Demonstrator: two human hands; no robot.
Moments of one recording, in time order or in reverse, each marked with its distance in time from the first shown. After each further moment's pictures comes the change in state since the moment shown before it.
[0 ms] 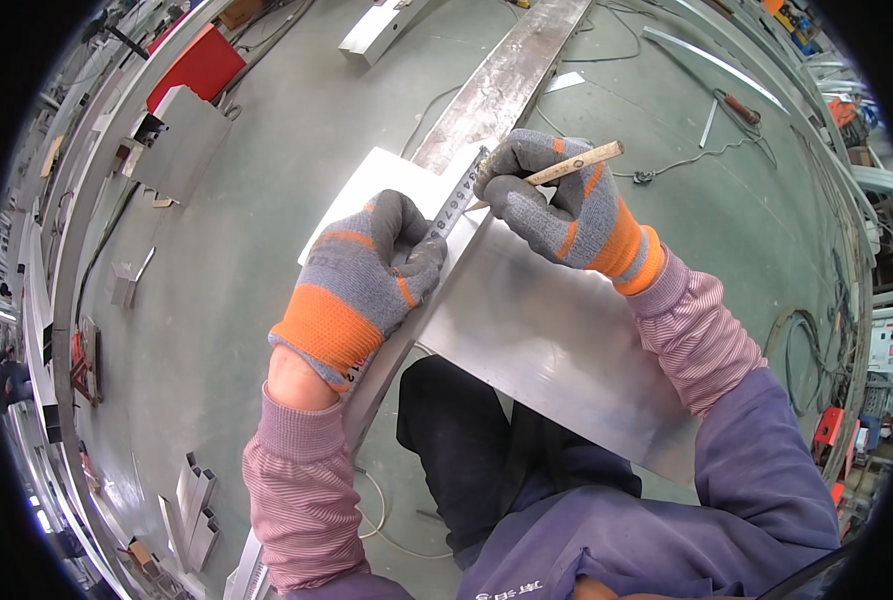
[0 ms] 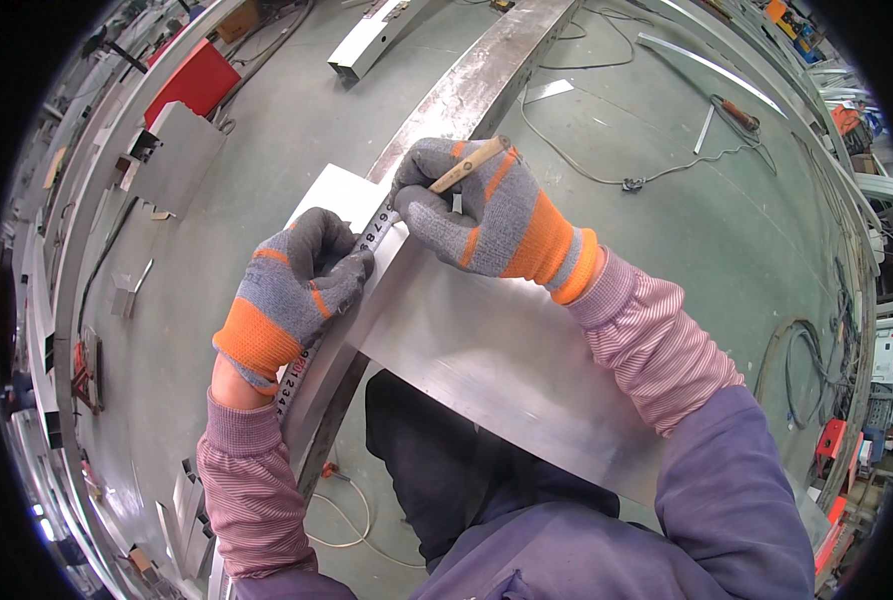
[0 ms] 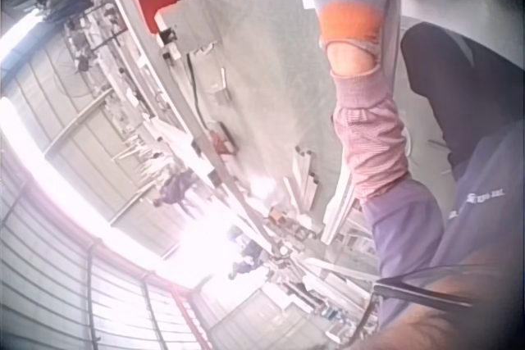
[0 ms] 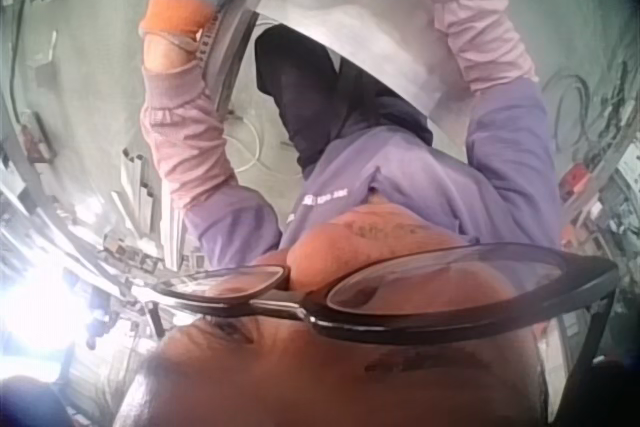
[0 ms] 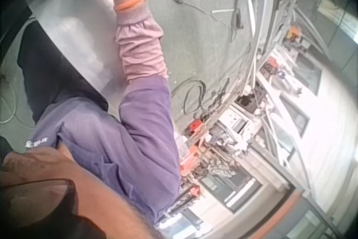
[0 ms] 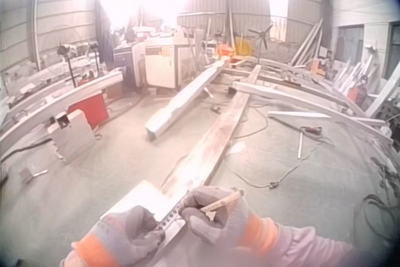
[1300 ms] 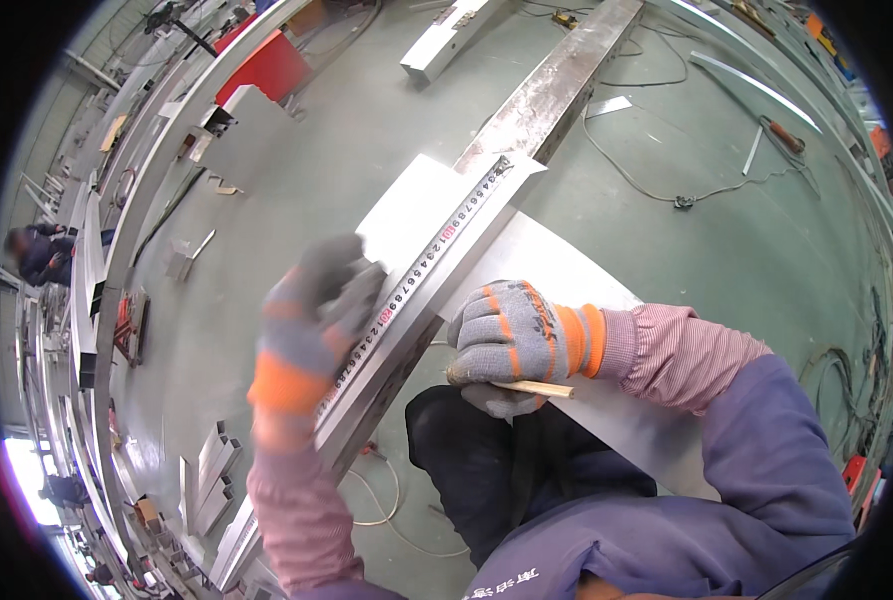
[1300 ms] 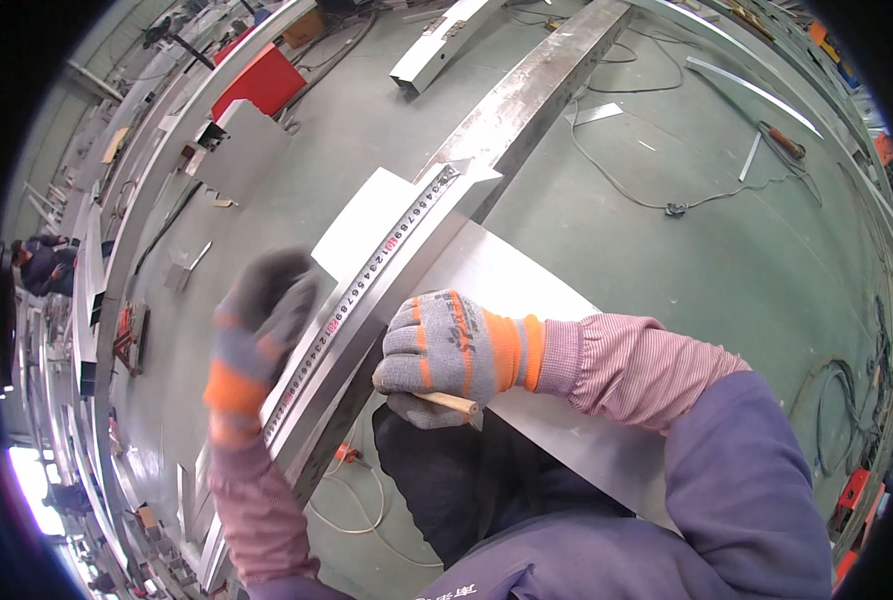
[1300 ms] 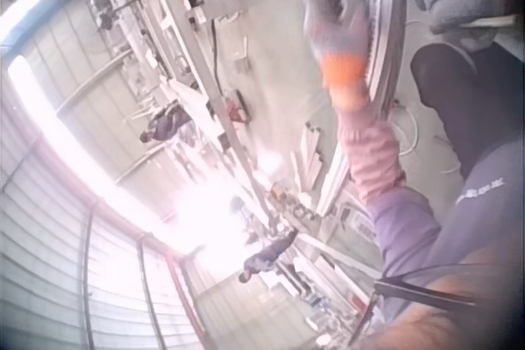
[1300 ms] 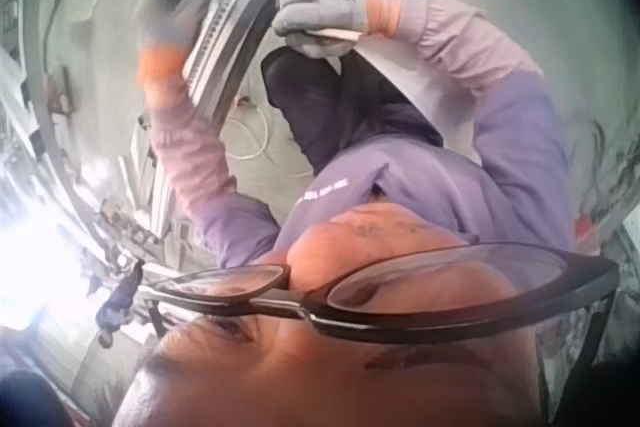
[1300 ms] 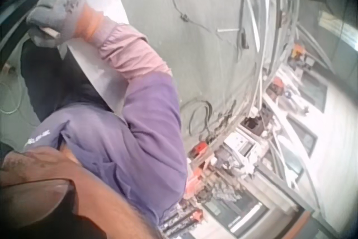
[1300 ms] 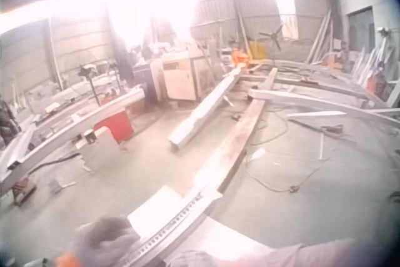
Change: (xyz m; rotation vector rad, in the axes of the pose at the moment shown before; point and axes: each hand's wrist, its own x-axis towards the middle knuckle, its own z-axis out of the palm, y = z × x) left_hand -0.081 0.029 -0.026 -0.173 0.345 -0.100; right_hand -0.051 -0.003 0.054 -0.058 -0.268 -0.825
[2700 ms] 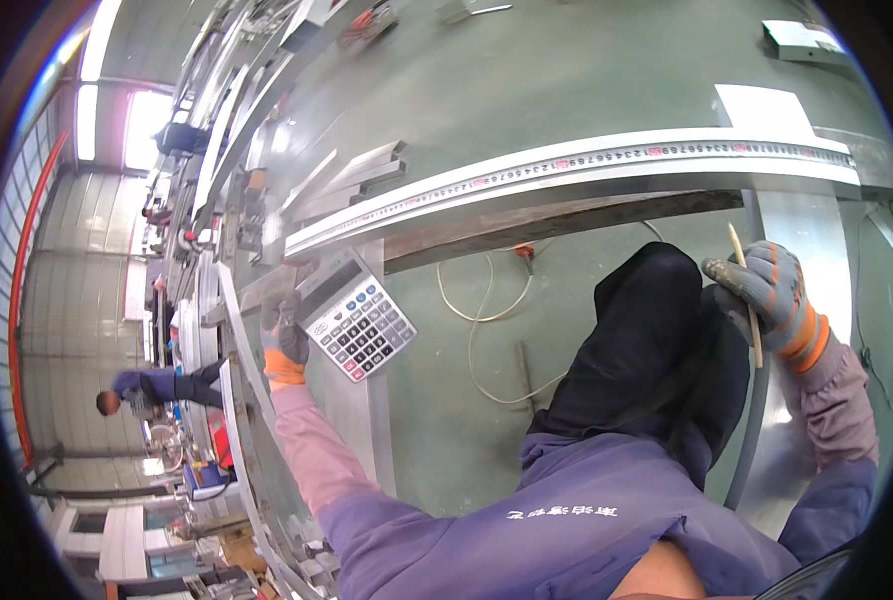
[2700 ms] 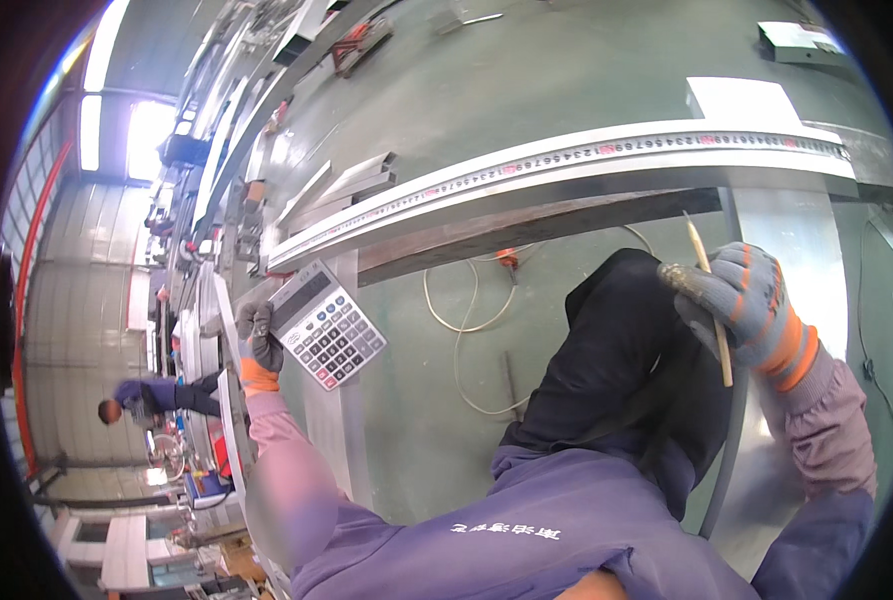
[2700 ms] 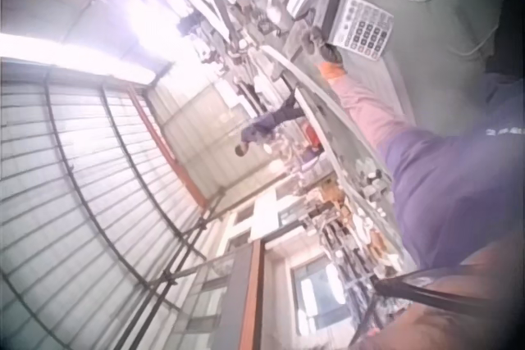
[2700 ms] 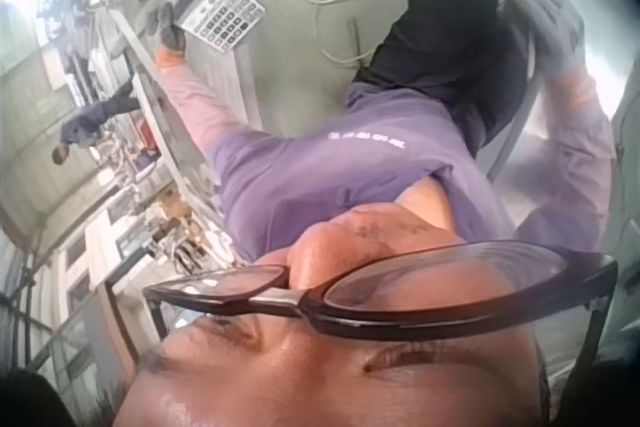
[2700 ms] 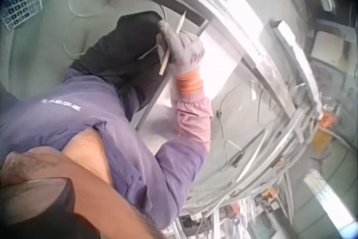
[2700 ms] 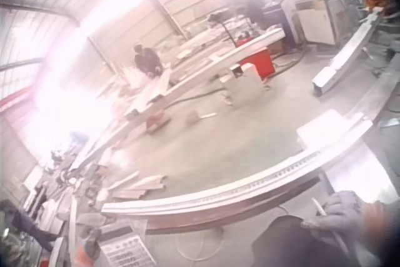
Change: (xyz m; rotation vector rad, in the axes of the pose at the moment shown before) left_hand -0.559 -0.083 -0.203 0.015 1.015 -0.460; right_hand 0.006 -0.051 0.052 0.054 -0.258 -0.121
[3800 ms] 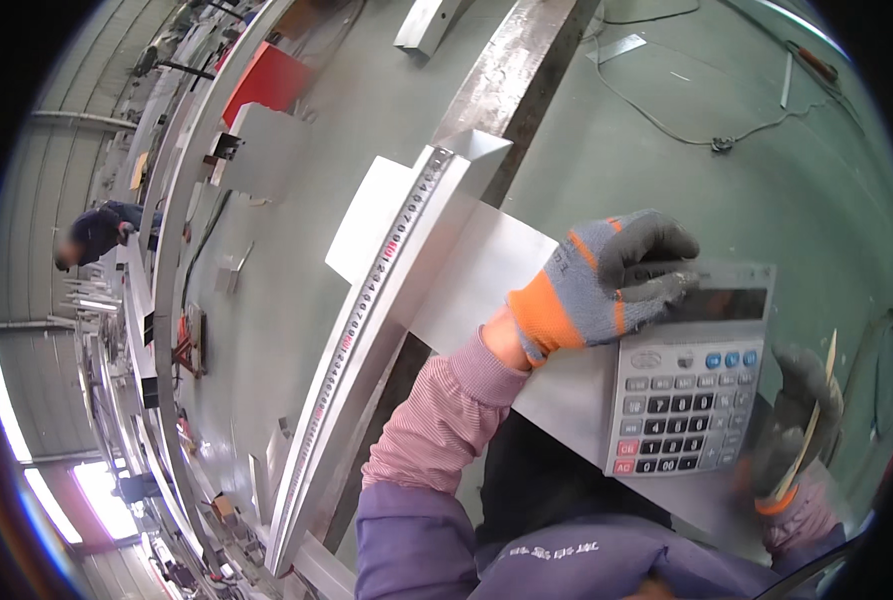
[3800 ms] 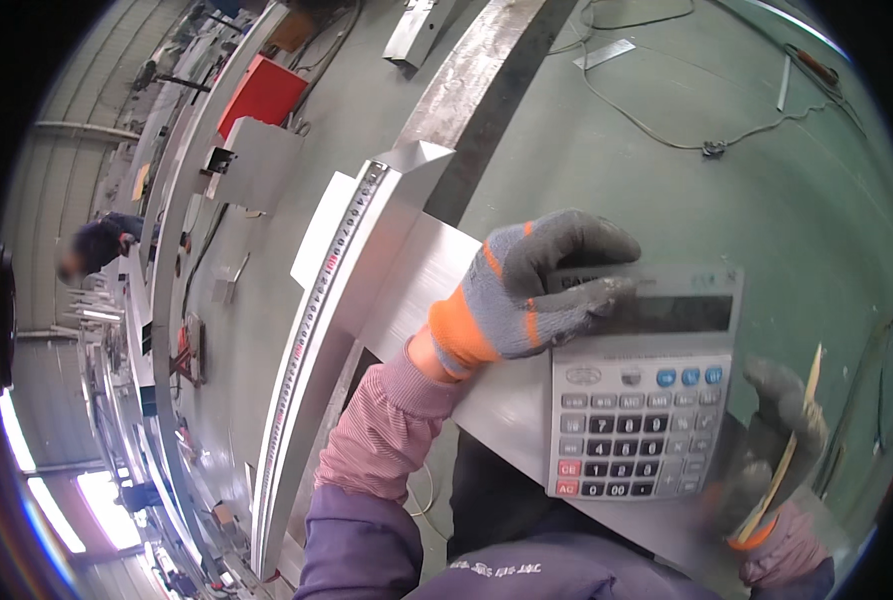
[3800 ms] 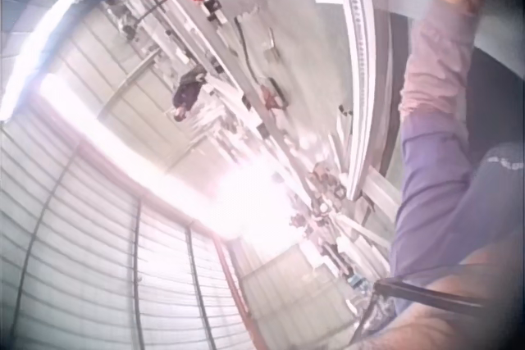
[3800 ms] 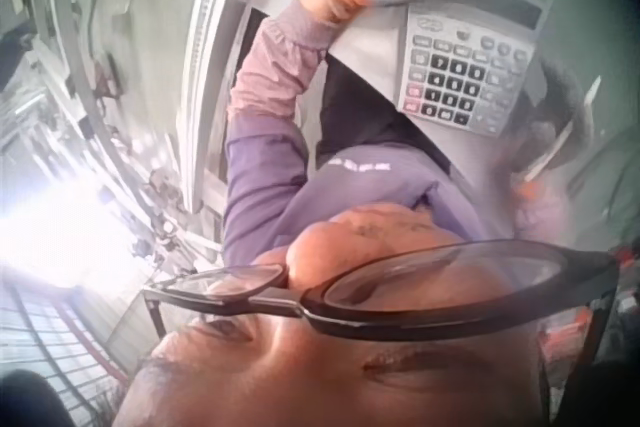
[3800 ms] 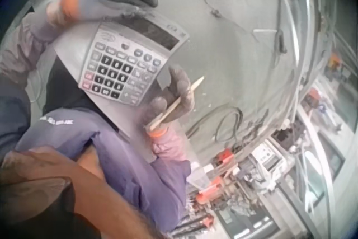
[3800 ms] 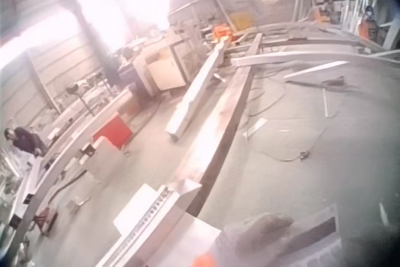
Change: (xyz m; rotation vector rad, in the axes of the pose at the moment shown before) left_hand -0.137 0.255 0.690 -0.568 -1.850 0.490; right_hand -0.212 -0.184 -0.061 -0.224 1.038 0.944
